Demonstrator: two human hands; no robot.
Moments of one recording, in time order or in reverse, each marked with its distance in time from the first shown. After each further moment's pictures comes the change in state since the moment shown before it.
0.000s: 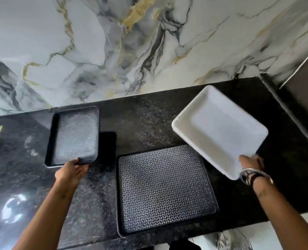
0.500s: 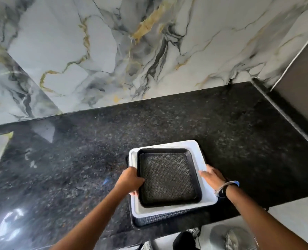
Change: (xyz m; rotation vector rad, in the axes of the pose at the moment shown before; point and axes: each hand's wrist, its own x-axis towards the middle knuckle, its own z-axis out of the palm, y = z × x) left_hand -0.093 -0.085 0.050 1.441 -0.411 0.472; right_hand -0.083 0.063 0.070 -0.527 -0.626 -0.285
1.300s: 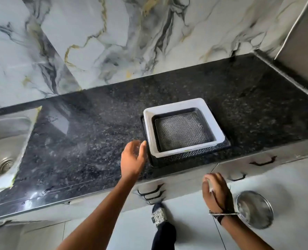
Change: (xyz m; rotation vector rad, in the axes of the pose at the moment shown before) left_hand -0.092 -0.116 0.072 -0.422 0.625 0.364; right_hand -0.201 0.081 0.182 -0.031 0.715 -0.470
